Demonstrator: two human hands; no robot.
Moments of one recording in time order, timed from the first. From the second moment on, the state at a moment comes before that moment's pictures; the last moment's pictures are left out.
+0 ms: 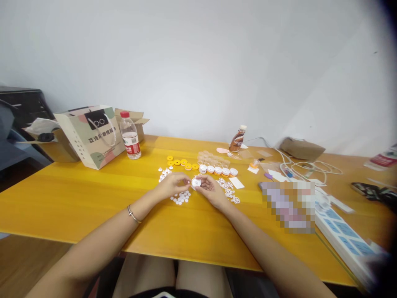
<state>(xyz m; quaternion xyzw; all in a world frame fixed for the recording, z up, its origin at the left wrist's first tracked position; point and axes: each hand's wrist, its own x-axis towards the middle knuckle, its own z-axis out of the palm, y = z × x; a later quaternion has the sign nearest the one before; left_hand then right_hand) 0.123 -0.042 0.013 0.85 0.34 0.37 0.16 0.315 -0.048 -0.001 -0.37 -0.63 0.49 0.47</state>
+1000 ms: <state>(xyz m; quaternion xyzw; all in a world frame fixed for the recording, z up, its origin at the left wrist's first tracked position) 0.140 -0.044 0.002 0.80 0.39 0.42 0.17 0.316 -0.042 -0.014 -0.33 -0.69 0.47 0.44</state>
